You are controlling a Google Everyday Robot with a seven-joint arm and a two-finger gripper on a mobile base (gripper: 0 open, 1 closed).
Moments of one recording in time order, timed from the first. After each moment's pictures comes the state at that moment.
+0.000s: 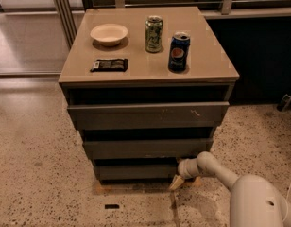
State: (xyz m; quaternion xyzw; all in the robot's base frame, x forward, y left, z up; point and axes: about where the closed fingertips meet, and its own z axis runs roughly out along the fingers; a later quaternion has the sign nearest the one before) arm 0.653 -0.155 0.188 -0.60 0.71 0.14 0.32
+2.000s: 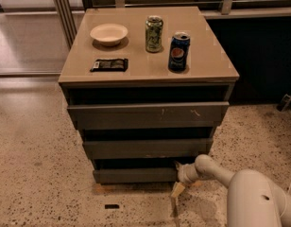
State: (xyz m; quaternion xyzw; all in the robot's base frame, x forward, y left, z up) arm 0.613 -0.156 0.171 -0.59 0.74 0.17 0.26
